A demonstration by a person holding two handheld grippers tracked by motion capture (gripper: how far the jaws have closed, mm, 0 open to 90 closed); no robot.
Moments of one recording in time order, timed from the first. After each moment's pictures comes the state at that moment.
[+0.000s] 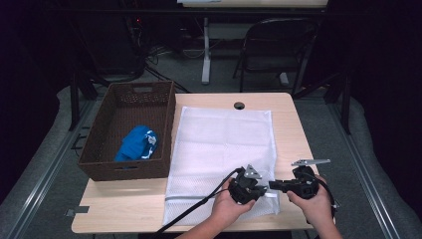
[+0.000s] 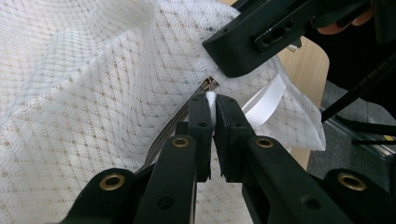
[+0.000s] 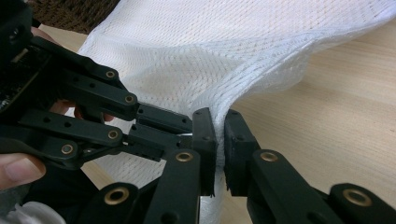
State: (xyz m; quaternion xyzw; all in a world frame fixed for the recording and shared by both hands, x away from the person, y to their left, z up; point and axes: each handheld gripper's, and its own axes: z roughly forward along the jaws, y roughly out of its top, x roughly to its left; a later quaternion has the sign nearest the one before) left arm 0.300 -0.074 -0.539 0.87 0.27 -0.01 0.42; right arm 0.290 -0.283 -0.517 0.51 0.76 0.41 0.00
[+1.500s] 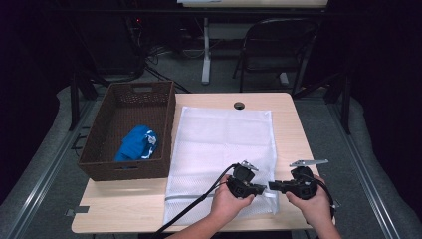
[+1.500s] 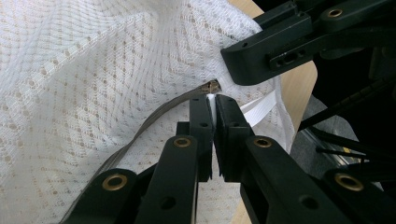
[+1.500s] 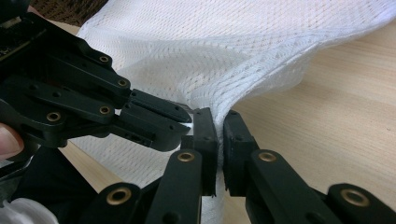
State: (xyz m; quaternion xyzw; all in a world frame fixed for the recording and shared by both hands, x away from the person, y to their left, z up) left arm 0.311 -0.071 -0.532 0.85 0.34 -0.08 0.39; right arm 0.288 -0.279 -0.517 0.51 0.77 0.39 0.01
